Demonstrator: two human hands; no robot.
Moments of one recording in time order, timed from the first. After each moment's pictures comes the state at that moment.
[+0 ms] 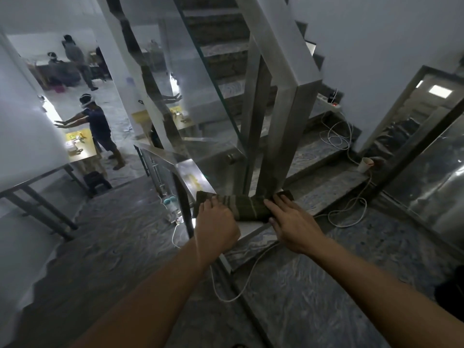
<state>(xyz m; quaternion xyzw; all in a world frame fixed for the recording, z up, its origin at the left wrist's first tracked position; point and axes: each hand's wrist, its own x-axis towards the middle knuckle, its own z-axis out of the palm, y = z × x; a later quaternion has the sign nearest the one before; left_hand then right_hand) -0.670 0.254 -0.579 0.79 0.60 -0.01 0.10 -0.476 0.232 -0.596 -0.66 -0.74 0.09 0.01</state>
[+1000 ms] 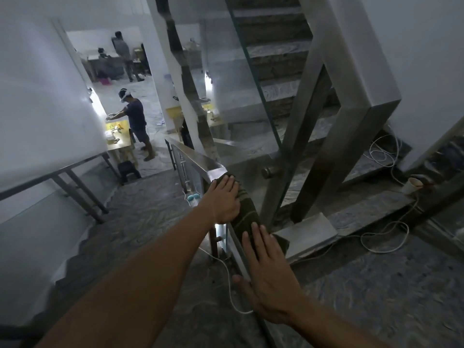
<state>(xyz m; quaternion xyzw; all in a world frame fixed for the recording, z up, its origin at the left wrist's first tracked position) -0.732 0.372 -0.604 0.82 0.55 -0.05 0.12 -0.587 0.209 -0.622 -0.56 -0.82 0.08 0.07</state>
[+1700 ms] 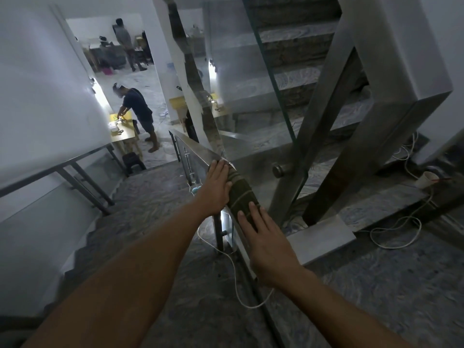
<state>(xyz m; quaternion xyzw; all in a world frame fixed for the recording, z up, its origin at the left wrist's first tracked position) -0.766 0.405 -0.631 0.77 0.58 0.15 0.23 -0.609 0.275 -0.611 -0.56 -0.81 0.13 0.04</state>
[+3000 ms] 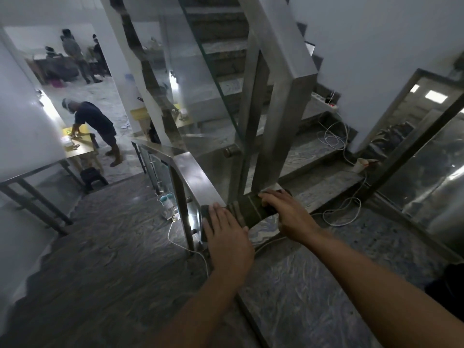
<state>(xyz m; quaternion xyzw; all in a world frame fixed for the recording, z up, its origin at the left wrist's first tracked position) -0.632 0.195 -0.631 0.71 0.67 0.15 0.11 -0.463 0.230 -0.602 -0.59 -0.78 0.11 0.16</state>
